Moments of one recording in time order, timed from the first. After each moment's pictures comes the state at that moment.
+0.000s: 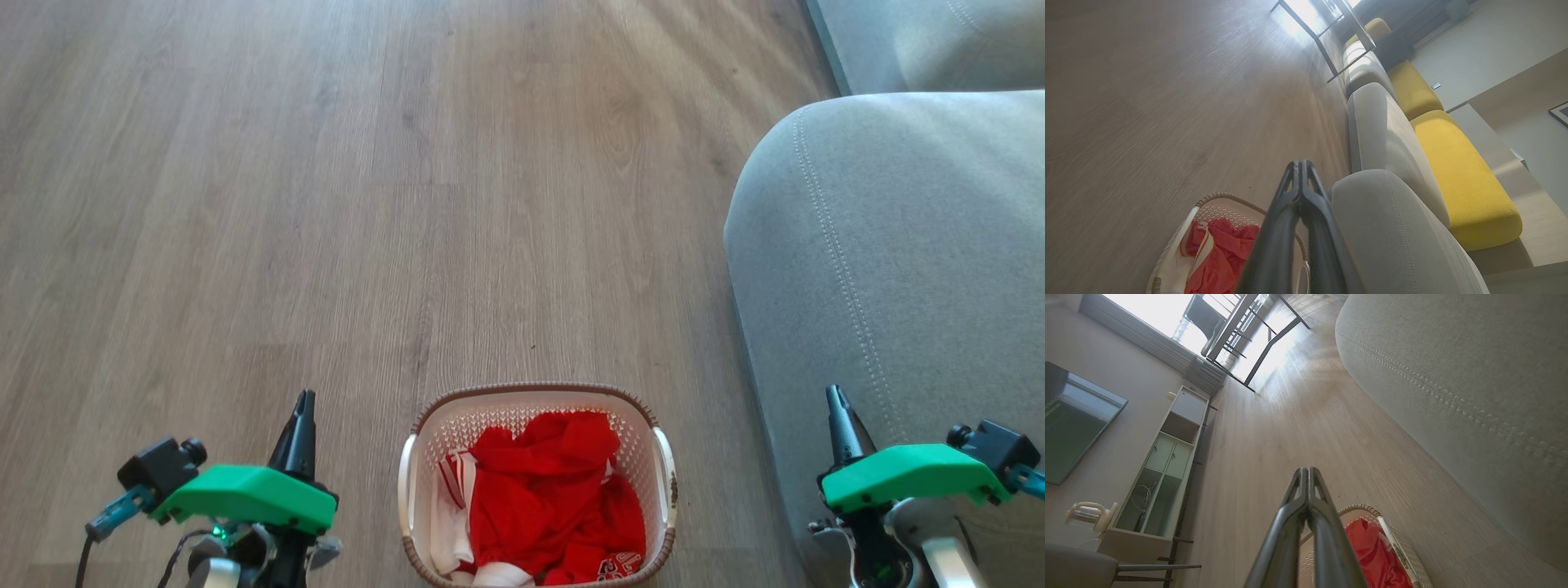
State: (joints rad) left arm -0.02 0.06 -0.15 0.28 -0.93 -0.07 -0.10; right arm -0.04 -0.05 0.03 0.26 0.96 0.12 -0.10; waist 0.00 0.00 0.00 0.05
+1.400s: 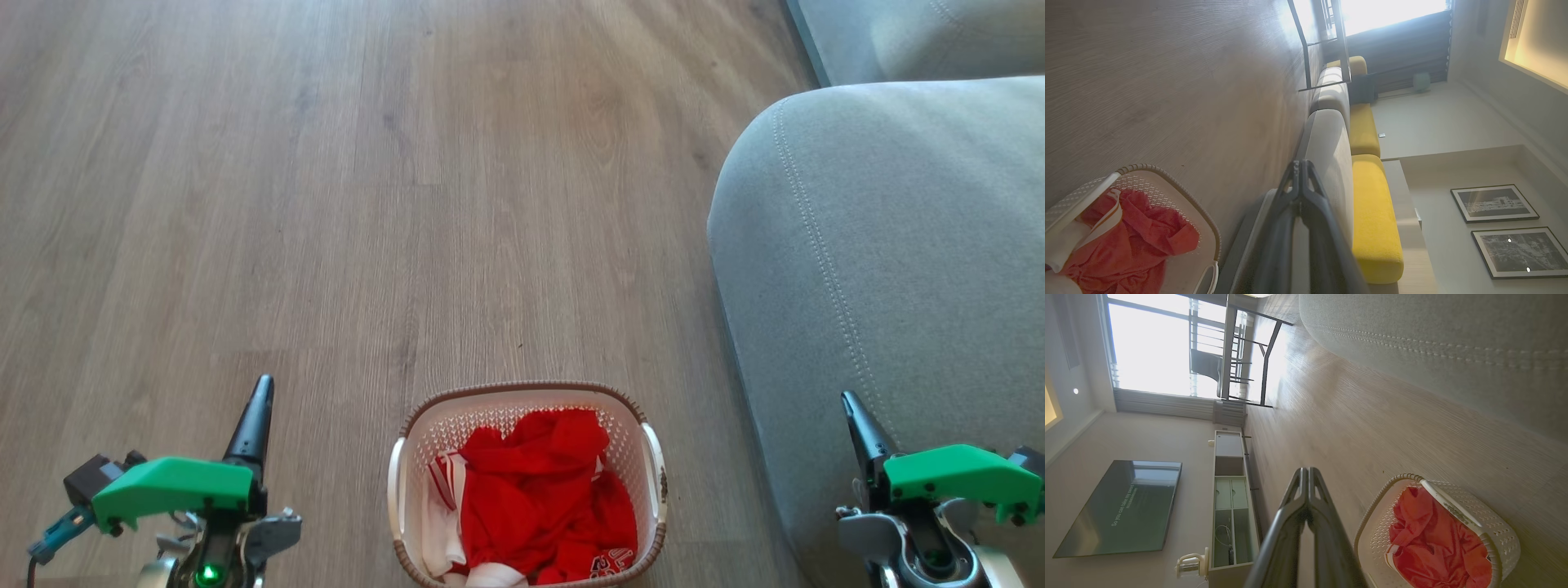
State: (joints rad) left arm -0.04 0.06 -0.02 0.28 -1.40 -0.11 0.02; right arm -0.04 -0.06 -0.06 0.27 1.40 0.12 0.03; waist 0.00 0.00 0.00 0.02
